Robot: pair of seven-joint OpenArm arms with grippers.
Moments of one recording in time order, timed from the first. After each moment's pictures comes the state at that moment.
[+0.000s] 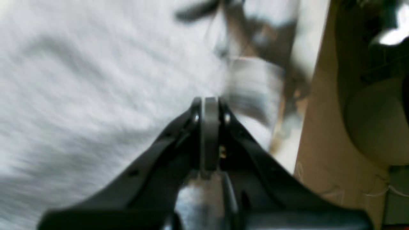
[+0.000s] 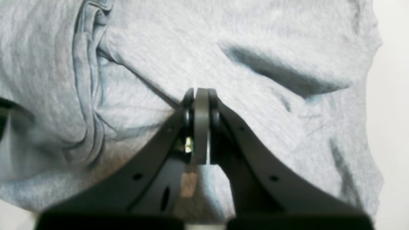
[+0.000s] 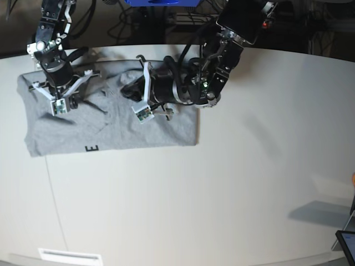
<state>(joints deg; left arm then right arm) -0.6 -6.1 27.7 89.8 -25.8 -39.7 45.2 -23.1 -3.1 19.7 110.3 -2.5 27.0 -35.7</state>
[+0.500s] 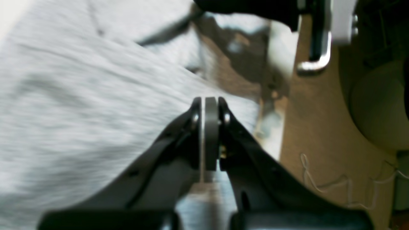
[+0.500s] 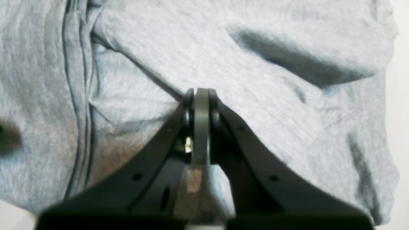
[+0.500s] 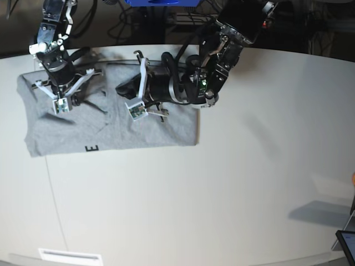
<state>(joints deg) -0.8 -6.4 29.1 93.5 -26.0 -39.9 48.5 -22.8 -3.3 19.5 108.5 -2.6 27.0 -35.9</state>
